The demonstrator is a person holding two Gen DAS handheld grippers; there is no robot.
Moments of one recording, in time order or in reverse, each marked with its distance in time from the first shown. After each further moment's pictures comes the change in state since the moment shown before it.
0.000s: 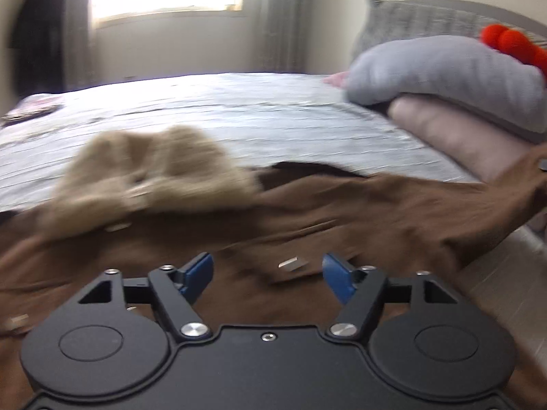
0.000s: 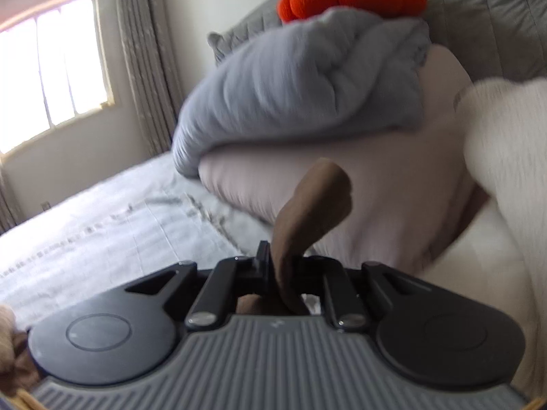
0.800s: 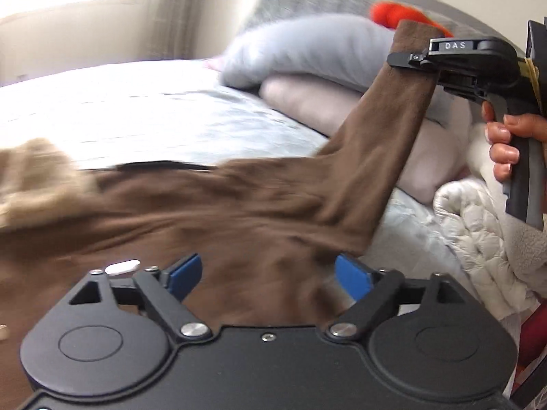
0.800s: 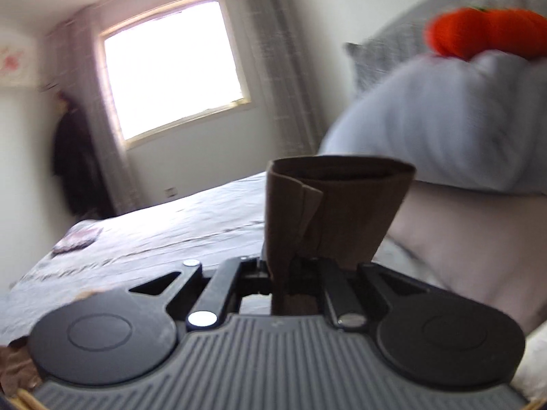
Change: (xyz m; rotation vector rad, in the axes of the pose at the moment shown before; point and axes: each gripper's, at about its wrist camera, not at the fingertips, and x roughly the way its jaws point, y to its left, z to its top) left arm -0.028 -0.044 -0.005 0.077 0.073 -0.326; right arm -0.046 0.096 0.031 -0.168 0.025 0.488
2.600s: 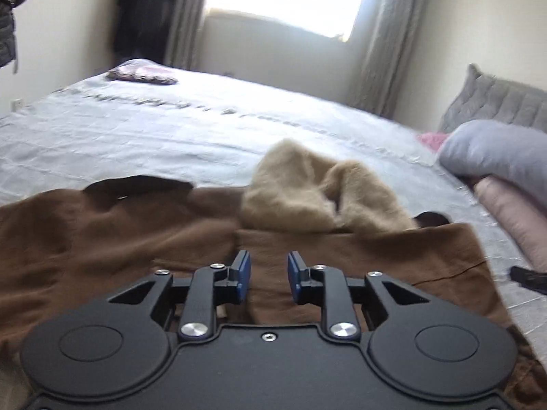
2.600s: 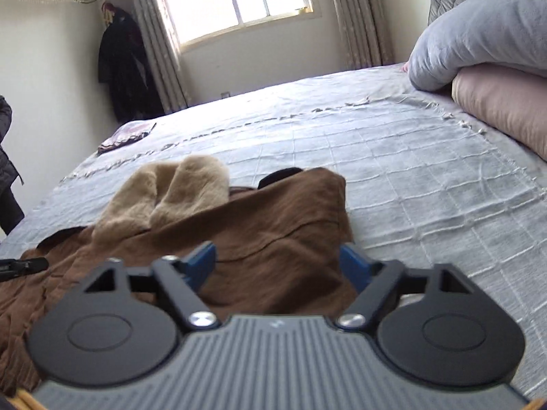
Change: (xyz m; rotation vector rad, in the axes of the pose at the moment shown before) left arm -0.140 0.182 -0.047 -0.364 -0.206 0.497; right arm 0.072 0.120 -0.135 -0.058 0.304 0.124
